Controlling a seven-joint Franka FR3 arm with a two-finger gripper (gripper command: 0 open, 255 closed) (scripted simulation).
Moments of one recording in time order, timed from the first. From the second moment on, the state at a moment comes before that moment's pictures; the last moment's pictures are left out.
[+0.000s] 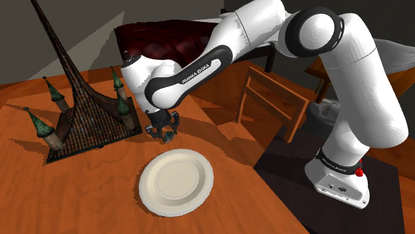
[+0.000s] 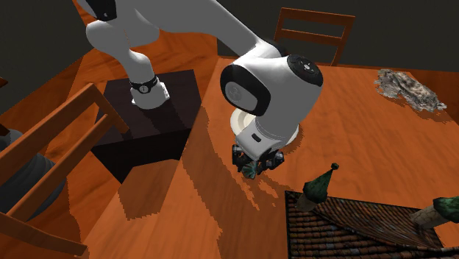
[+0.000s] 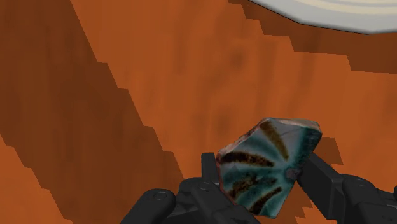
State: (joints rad) arm 0.23 0.68 0.42 -1.47 -0.38 1.91 1.05
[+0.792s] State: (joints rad) arm 0.23 0.63 0.43 -1.42 -0.36 1.82 1.03
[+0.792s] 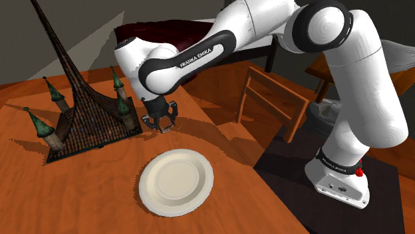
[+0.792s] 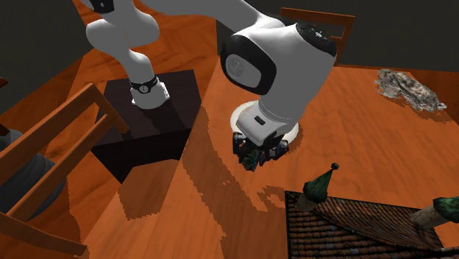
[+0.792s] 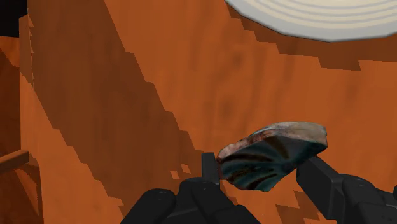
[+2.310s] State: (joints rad) arm 0.36 0.42 0.55 -1.68 -0.27 1.84 1.30
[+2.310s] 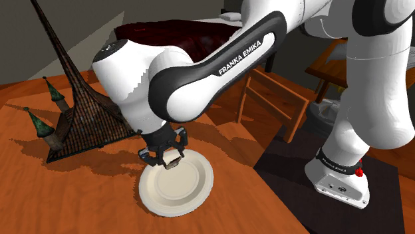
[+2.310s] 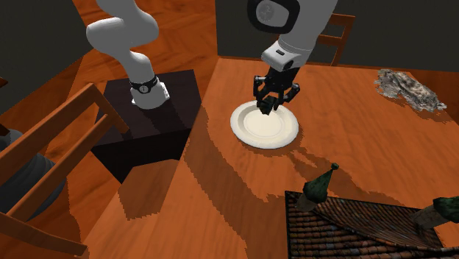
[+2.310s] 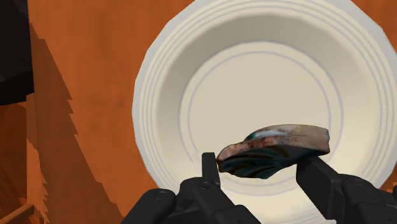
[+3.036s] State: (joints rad) arm 0.37 0.48 0.54 -1.74 -0.31 1.95 1.33
